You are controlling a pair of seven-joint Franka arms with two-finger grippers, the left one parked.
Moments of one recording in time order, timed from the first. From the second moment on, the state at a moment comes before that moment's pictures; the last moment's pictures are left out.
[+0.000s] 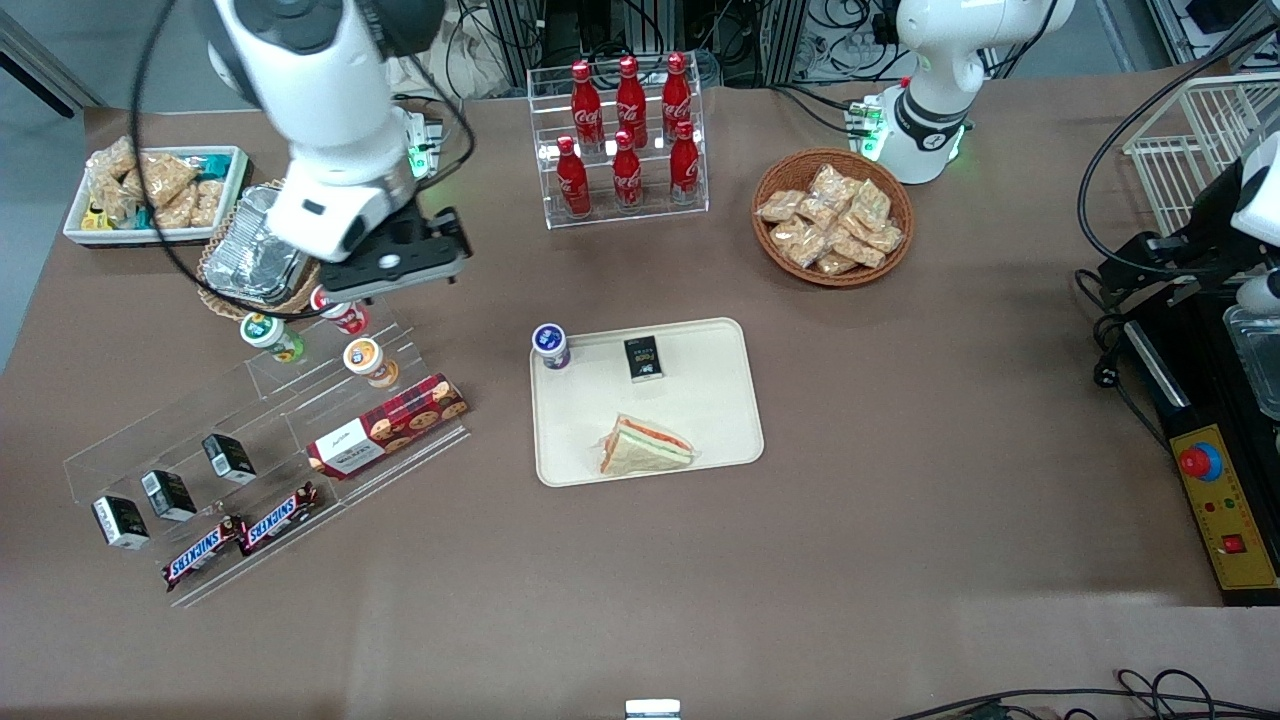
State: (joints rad) arm 0.54 0.01 -0.04 -1.65 -0.14 1.64 0.25
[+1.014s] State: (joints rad) arm 0.21 -0.14 -0.08 -1.74 -0.03 1.60 0.10
